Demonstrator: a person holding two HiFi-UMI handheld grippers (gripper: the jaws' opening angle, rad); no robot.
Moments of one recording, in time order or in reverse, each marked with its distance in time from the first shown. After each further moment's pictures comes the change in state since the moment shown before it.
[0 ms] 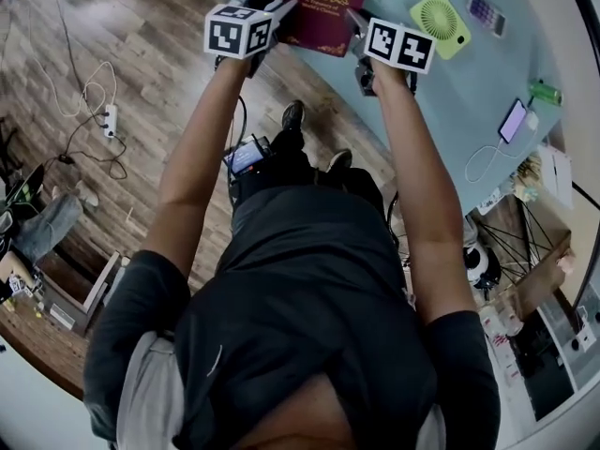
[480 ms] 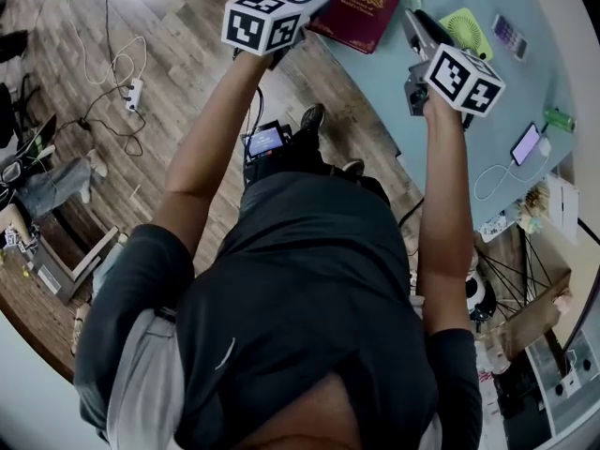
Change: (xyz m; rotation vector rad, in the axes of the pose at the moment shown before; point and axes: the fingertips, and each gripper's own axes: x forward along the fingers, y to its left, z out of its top) left arm -0.082 -0.052 0.061 0.111 -0.135 -0.002; right arm -0.117 0.057 0.059 -0.133 -0.233 0.150
